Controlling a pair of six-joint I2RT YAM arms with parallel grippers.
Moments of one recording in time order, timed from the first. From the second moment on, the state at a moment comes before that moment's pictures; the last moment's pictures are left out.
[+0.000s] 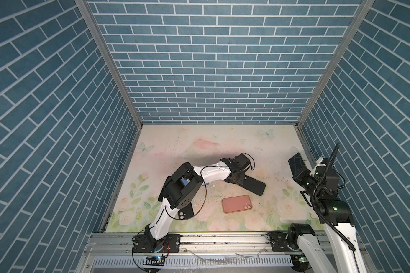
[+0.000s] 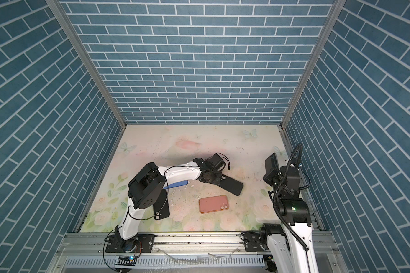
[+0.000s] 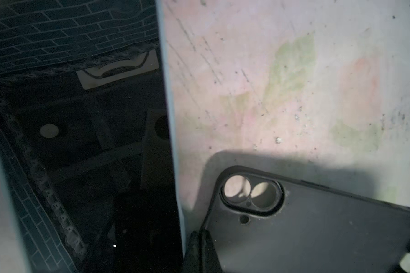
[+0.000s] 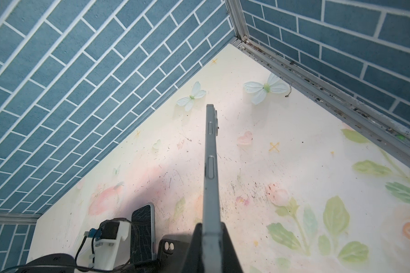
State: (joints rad) left arm -0.91 2.12 1.50 -0.55 -0.02 -0.67; right arm 0.03 0.57 0.75 -0.69 0.05 0.62
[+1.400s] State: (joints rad) left arm -0.83 1.95 1.29 -0.59 0.07 -0.88; right arm 0.03 0.85 0.71 -0.59 -0.74 0.62
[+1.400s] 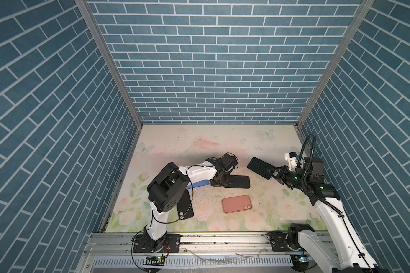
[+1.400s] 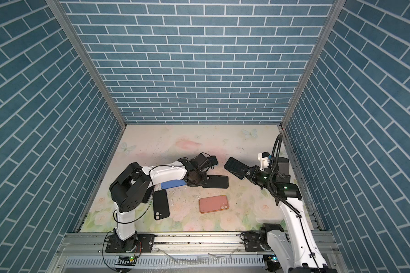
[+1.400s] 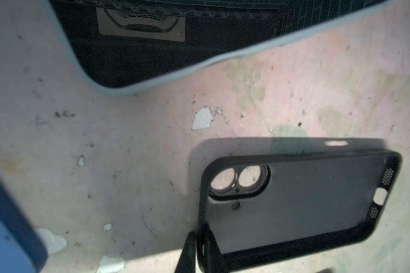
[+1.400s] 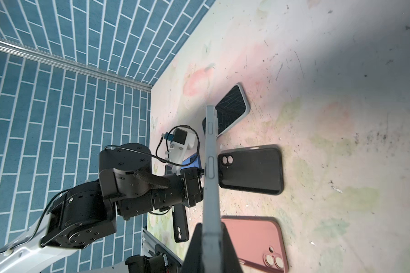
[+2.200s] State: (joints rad) left arm -0.57 1.56 0.96 -0.16 0.37 -0.71; right arm 0.20 1.31 0.88 -0.71 -0.82 0.48
